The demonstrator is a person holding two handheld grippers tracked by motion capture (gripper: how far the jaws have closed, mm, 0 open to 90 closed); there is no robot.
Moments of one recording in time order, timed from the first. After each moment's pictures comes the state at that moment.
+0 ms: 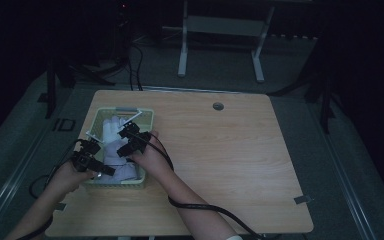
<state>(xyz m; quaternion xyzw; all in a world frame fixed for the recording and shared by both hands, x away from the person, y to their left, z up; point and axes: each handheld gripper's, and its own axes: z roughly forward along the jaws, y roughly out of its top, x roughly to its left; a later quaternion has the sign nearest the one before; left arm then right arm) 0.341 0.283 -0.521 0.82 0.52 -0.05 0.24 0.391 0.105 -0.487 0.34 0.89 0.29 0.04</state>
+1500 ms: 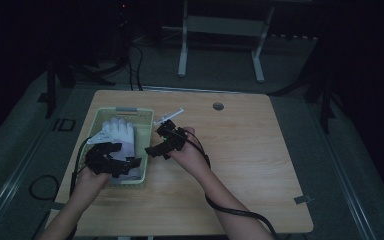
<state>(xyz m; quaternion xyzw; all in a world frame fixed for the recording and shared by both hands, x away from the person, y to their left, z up) 0.297 0.214 -0.464 0.77 0.43 0.09 0.46 0.386 -0.002 -0.457 0.30 0.89 0.35 0.04</state>
